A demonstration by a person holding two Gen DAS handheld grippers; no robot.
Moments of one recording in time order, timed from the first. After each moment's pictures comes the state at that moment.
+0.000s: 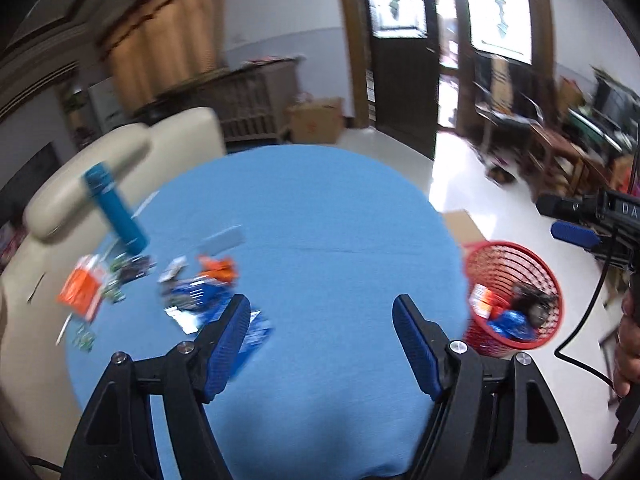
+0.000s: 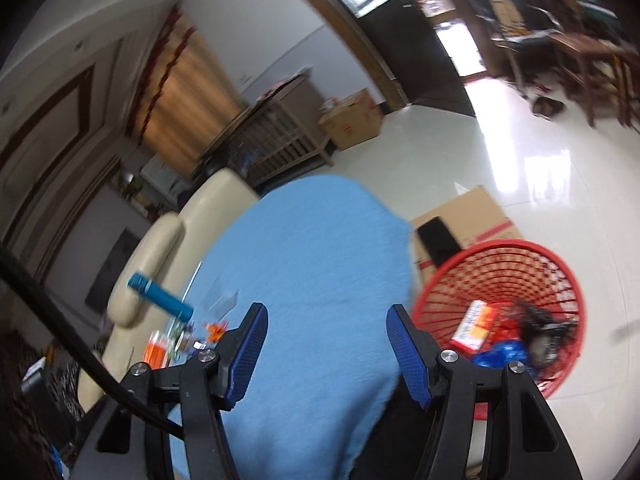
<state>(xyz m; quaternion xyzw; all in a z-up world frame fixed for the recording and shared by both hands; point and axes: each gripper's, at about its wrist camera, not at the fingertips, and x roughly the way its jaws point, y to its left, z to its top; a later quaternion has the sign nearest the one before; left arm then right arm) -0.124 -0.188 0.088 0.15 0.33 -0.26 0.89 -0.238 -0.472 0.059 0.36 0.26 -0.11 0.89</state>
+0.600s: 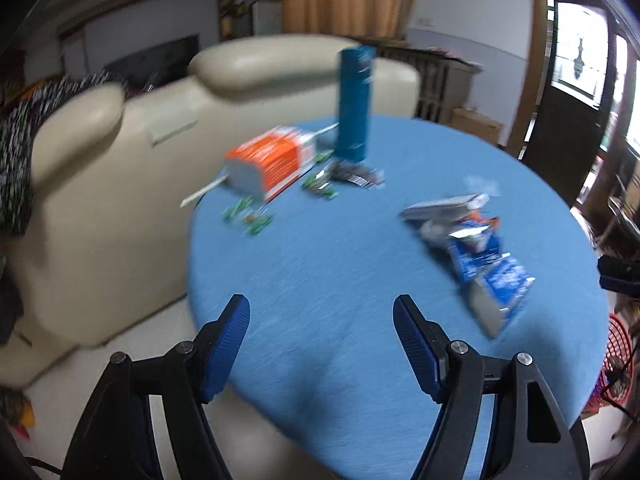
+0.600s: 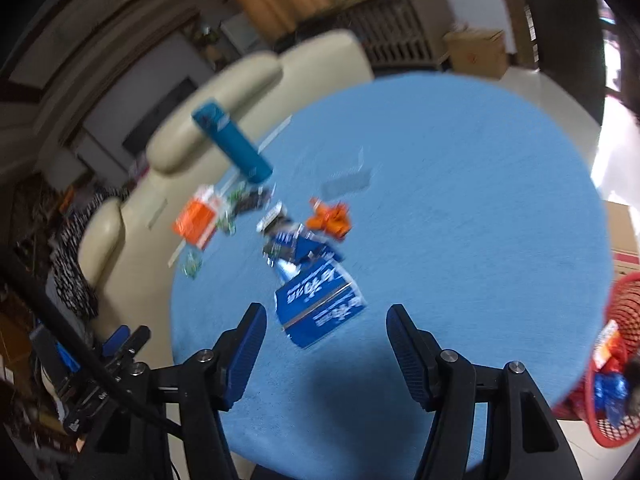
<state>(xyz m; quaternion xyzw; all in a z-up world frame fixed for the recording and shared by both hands) -0.038 0.078 0.010 0.00 0.40 -0.03 0.91 -0.057 -0.267 0.032 0.21 0.43 0.08 0.87</state>
